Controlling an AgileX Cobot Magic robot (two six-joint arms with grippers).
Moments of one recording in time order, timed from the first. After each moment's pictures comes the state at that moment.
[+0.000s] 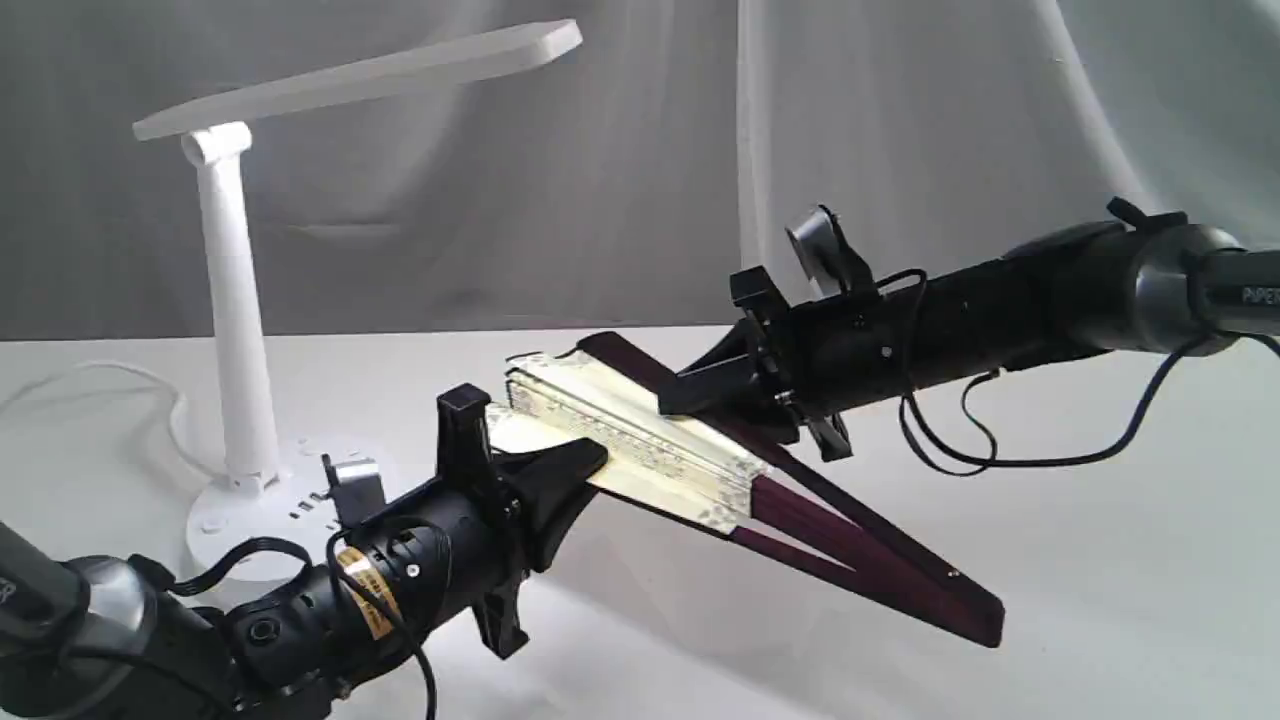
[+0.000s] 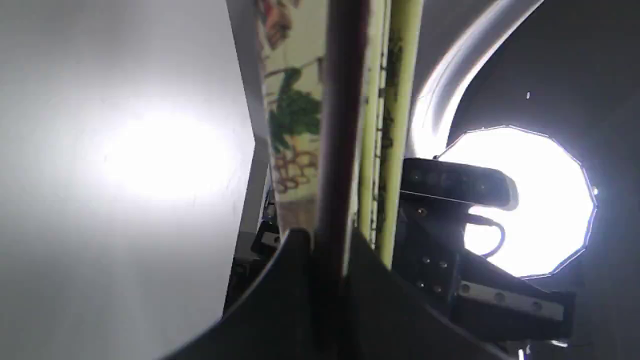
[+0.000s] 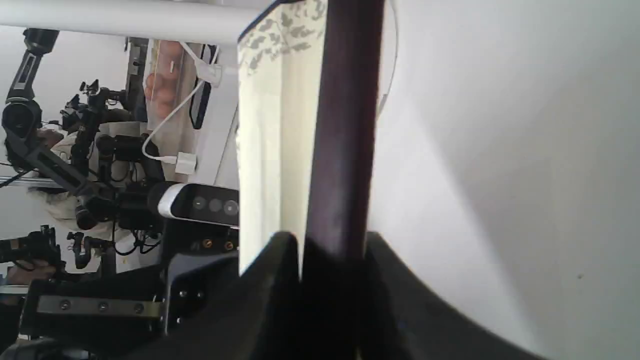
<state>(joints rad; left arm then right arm) -0.44 2.15 -0.80 0.37 -1.21 -1.82 0.14 2.29 -1.66 1.32 1.18 -0.72</state>
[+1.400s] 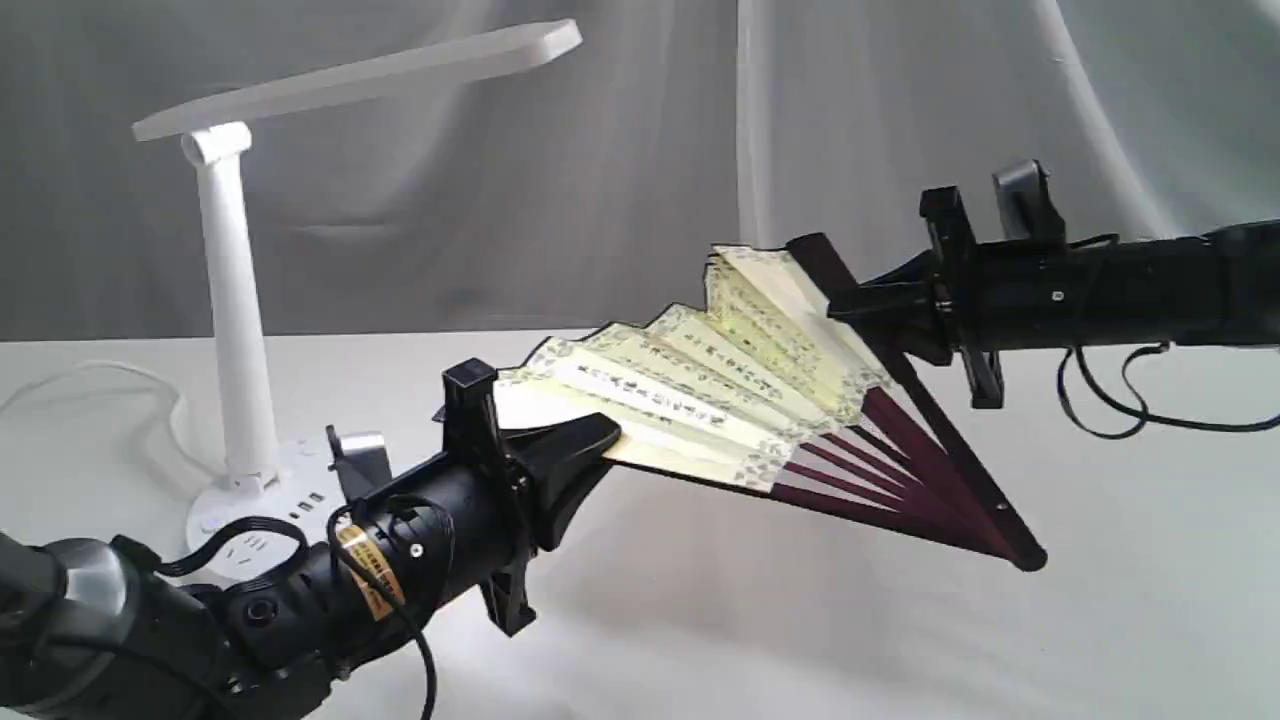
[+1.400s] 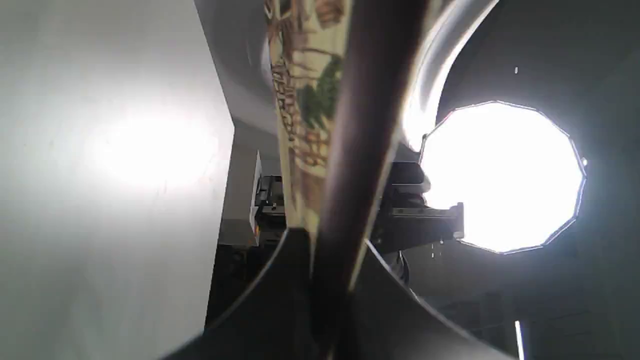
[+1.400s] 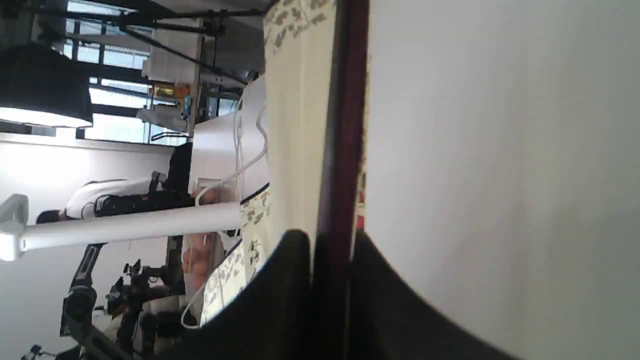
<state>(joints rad) -0.44 2.10 -0.81 0.39 -1.19 -1.82 -0.12 2.29 -1.66 1.44 1.15 -0.69</state>
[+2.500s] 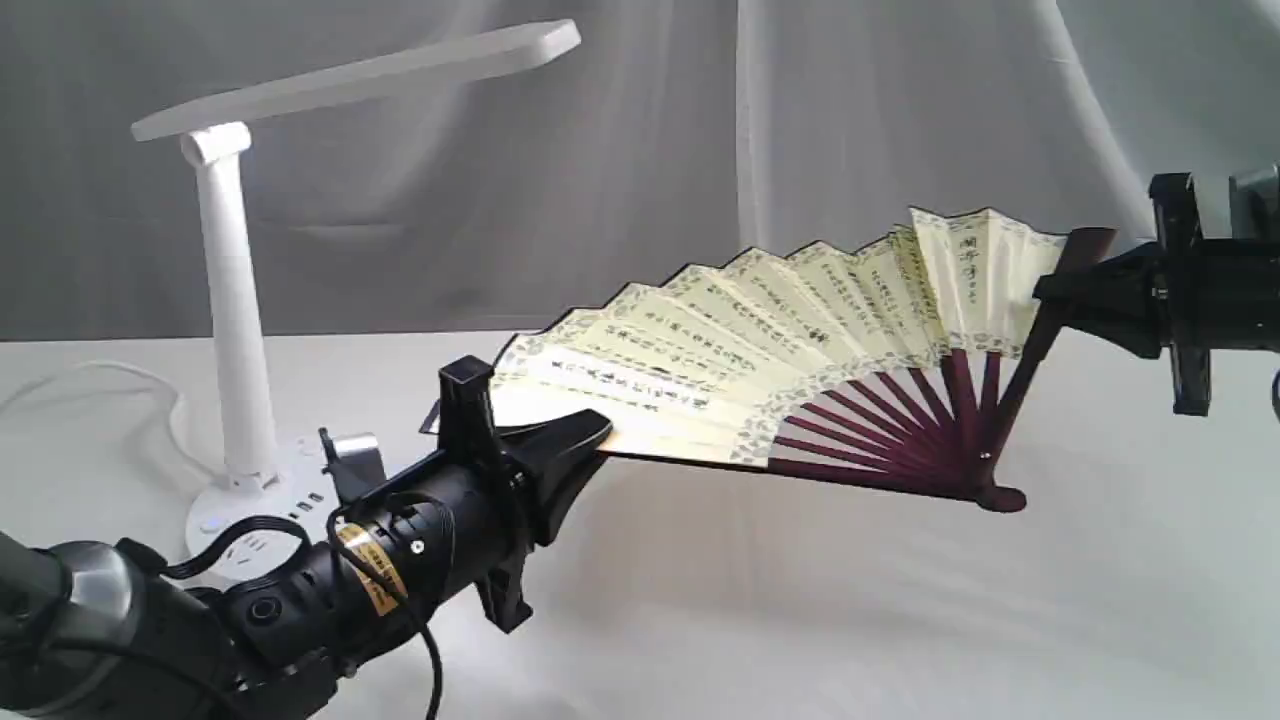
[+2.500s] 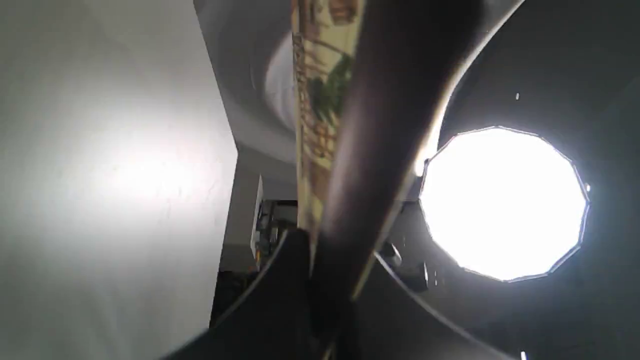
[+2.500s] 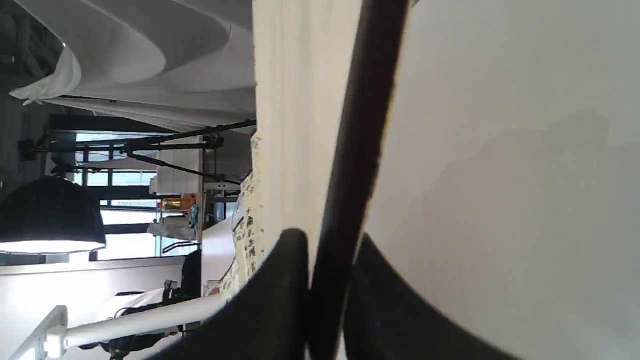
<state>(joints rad) -0.45 2.10 -0.81 0.32 -1.18 -1.79 -0.38 2.29 -1.66 1.40 1.20 -0.62</state>
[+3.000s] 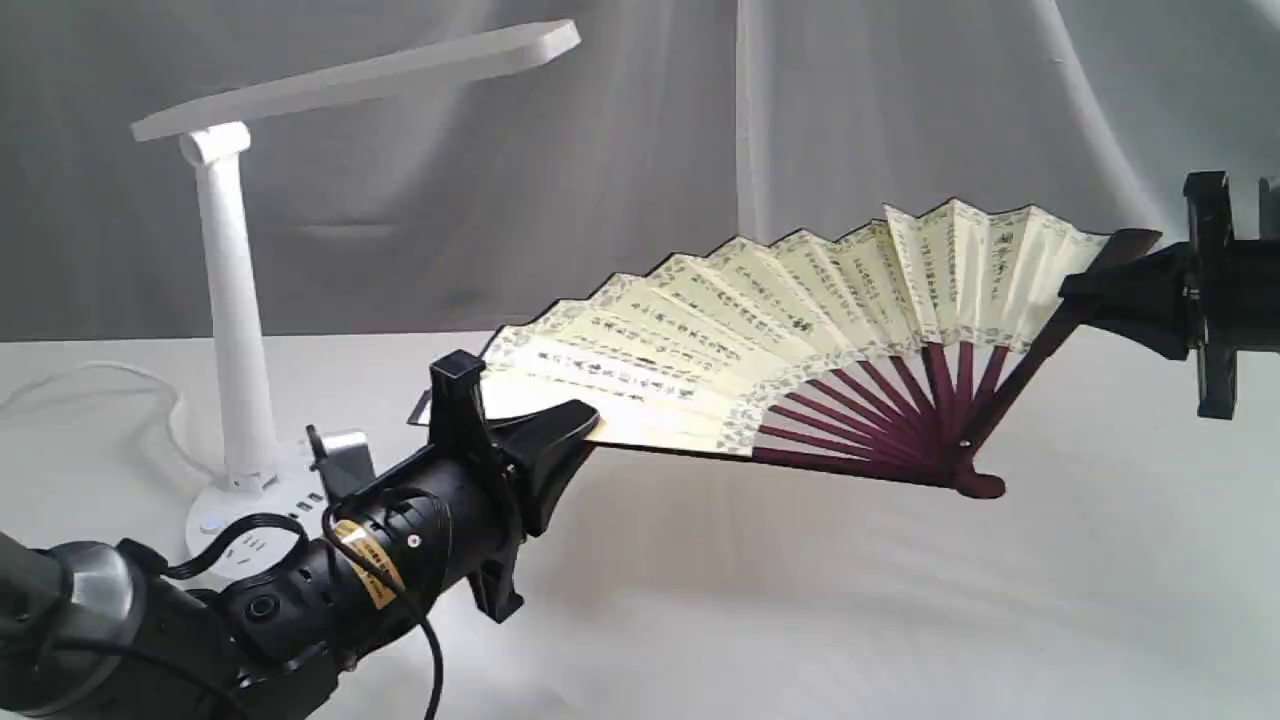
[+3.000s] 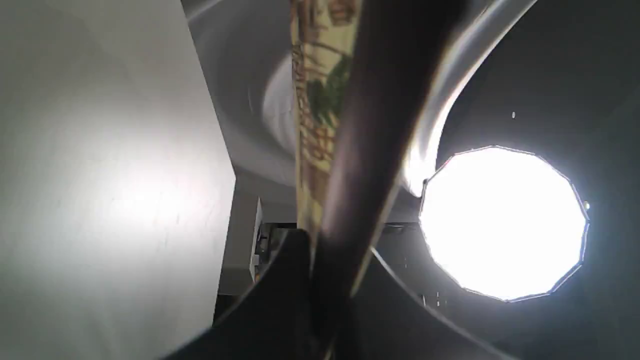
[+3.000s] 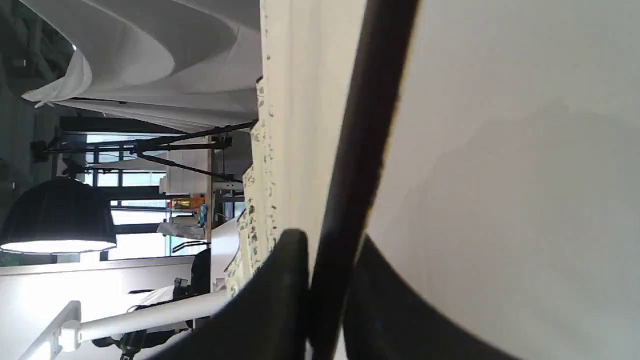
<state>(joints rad) -0.45 2.10 -0.81 0.27 -1.18 -1.76 -0.41 2.29 -1.66 1.40 1.24 -0.62</state>
